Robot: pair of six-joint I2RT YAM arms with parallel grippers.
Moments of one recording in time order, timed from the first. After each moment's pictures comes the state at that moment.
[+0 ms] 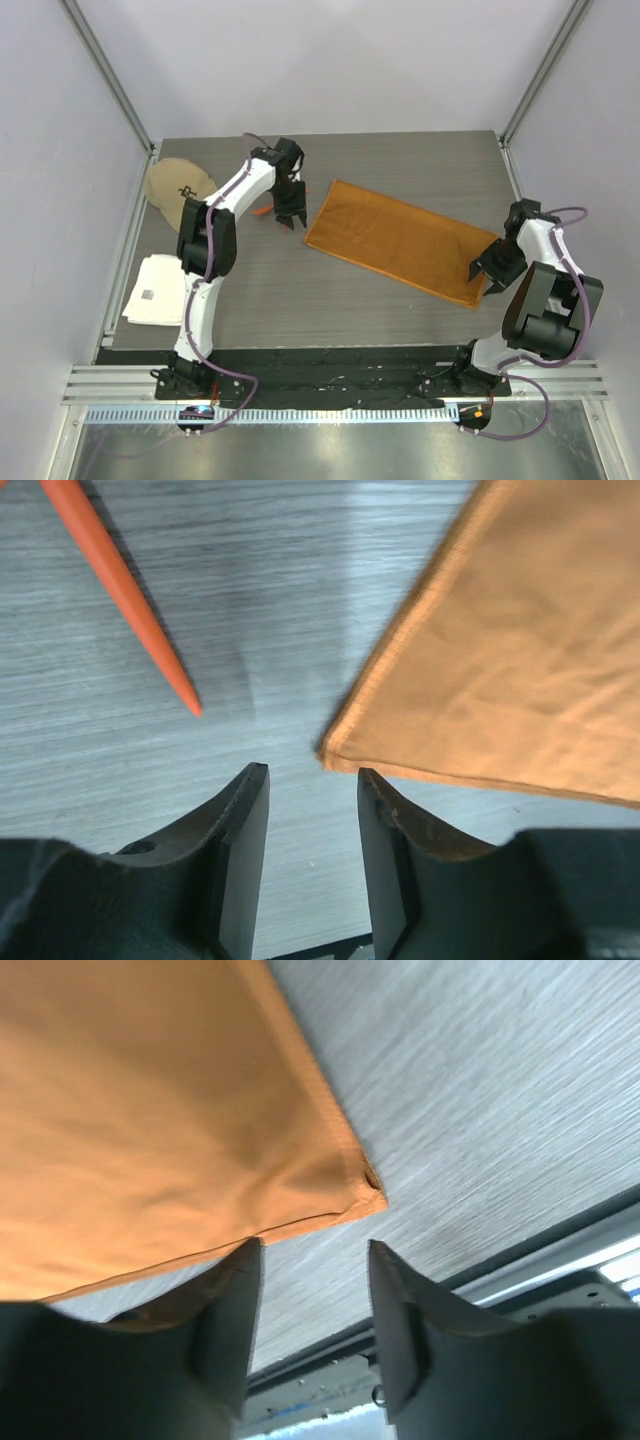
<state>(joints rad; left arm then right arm) -0.40 2.29 1.99 -1.05 0.17 -0.47 -0.38 1.51 0.97 -0.98 0.01 0.52</state>
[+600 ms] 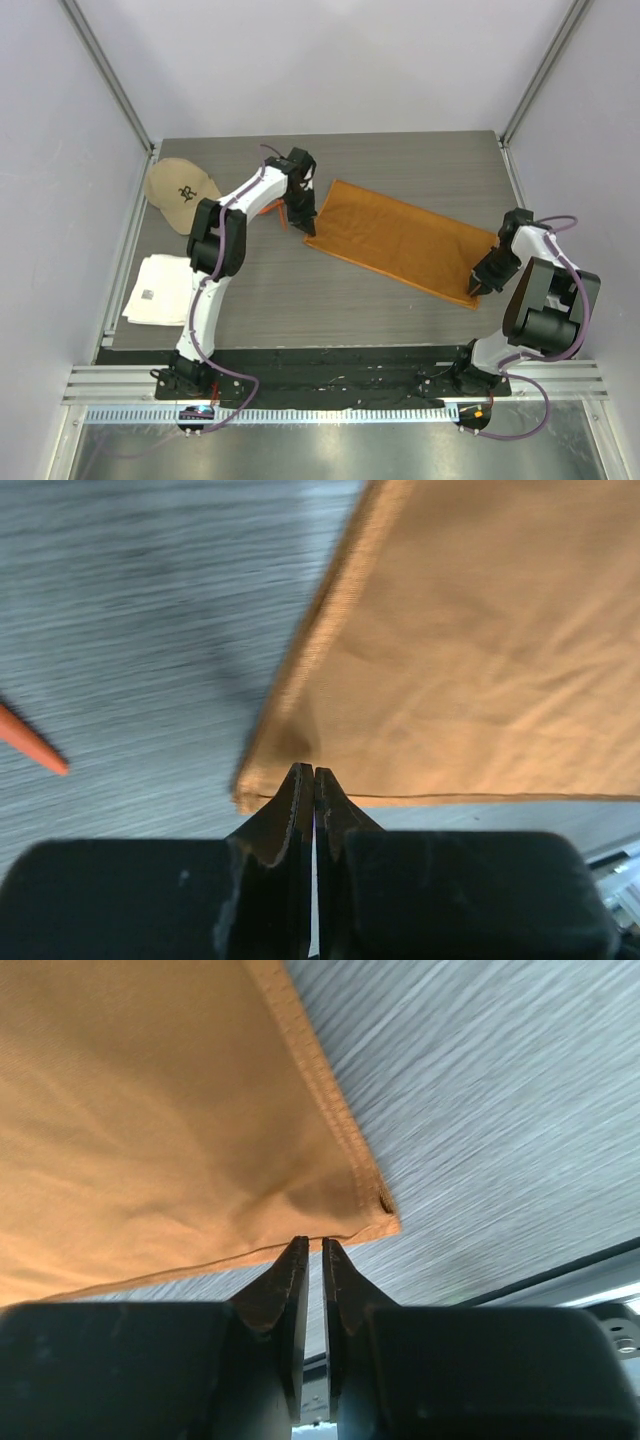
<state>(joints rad) -0.45 2.33 1.99 -0.95 0.27 -0.52 -0.37 1.52 0.90 -0.89 -0.04 0.49</state>
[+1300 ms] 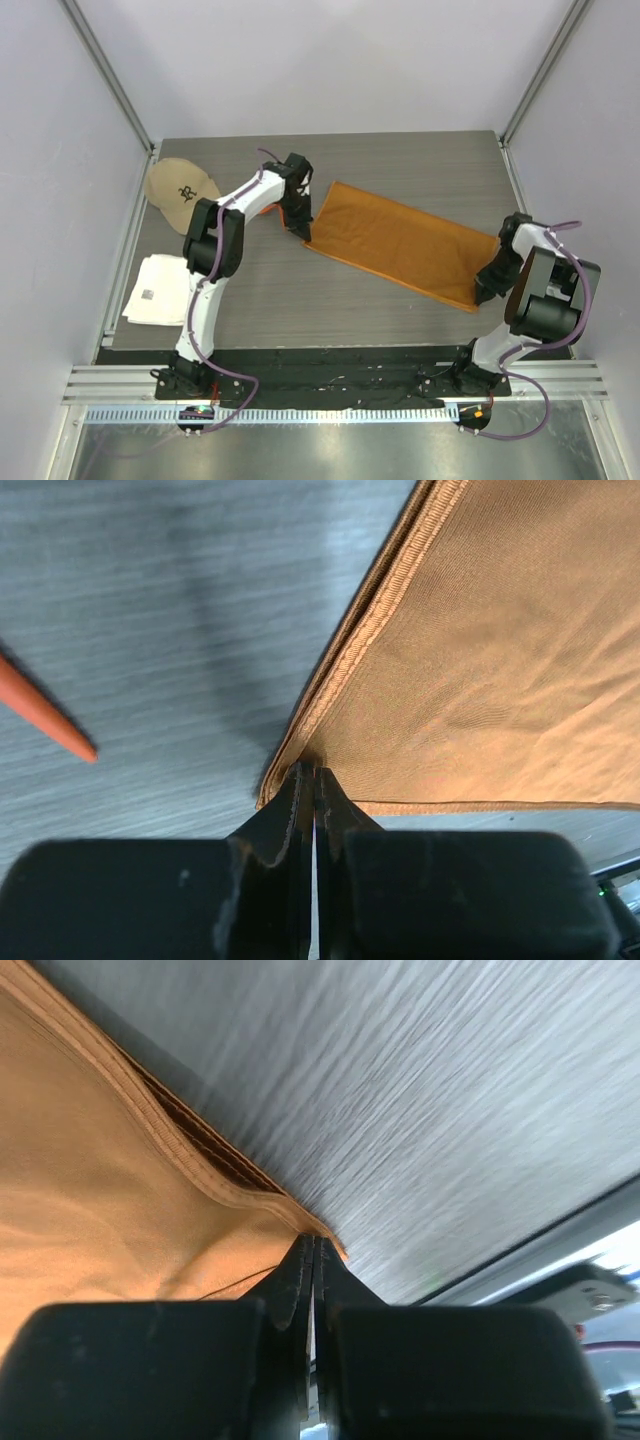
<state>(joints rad) -0.44 2.30 1.88 -0.92 0.23 -0.50 -0.39 1.59 0.88 -0.92 0.09 0.58</state>
